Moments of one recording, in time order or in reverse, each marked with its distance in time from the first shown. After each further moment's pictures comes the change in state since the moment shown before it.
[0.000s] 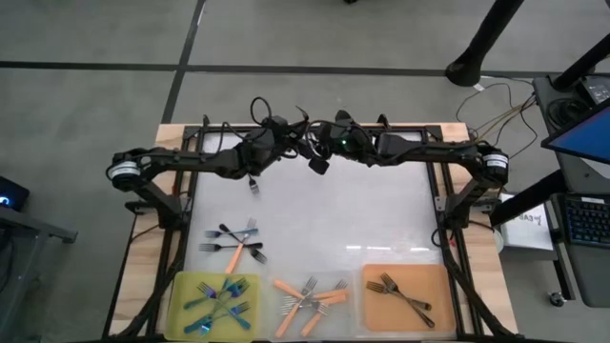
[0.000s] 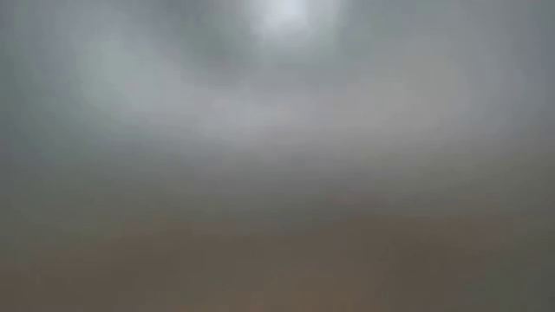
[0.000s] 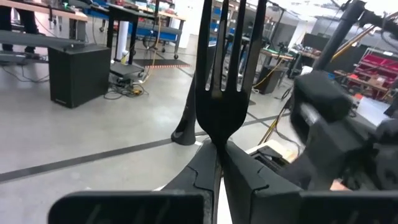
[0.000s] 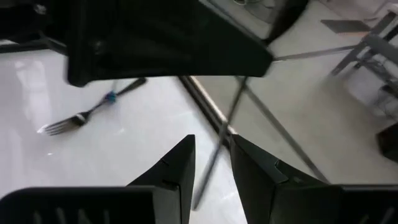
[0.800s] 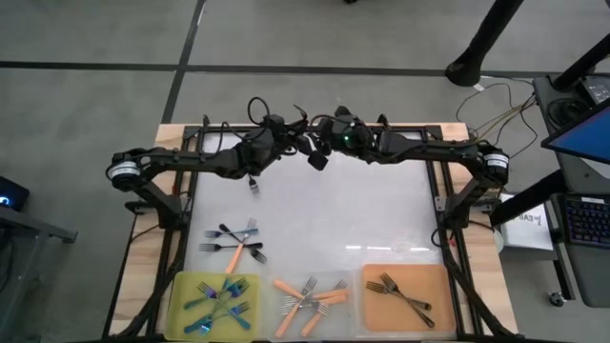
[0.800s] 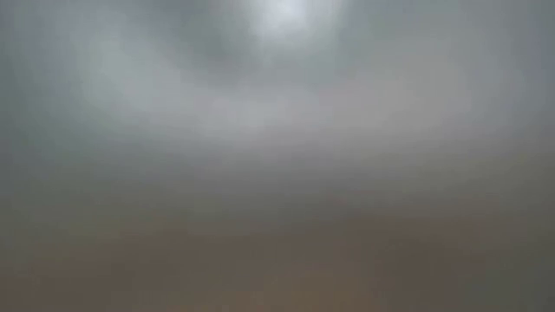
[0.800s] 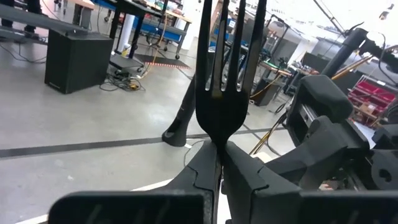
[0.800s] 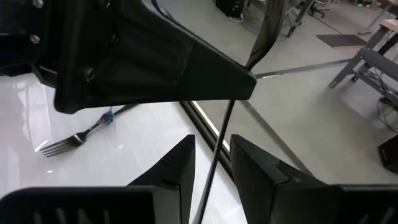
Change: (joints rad) left arm 0.000 -0.002 -0.002 0.015 -0.016 -0.131; right arm -0.018 -0.004 0.000 0.072 -0.012 -0.025
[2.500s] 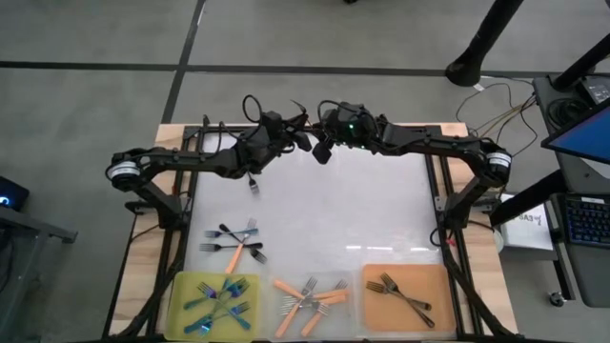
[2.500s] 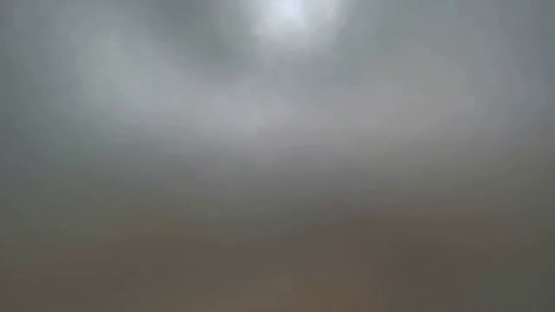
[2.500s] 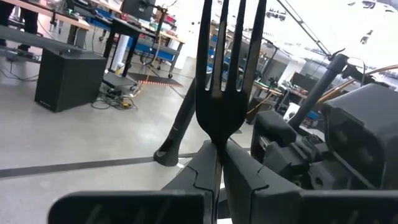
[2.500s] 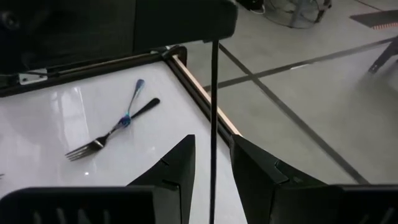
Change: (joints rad) left arm 0.005 -0.001 0.000 0.107 0.000 0.045; right arm -0.094 -0.014 -0.021 0.011 -0.195 0.080
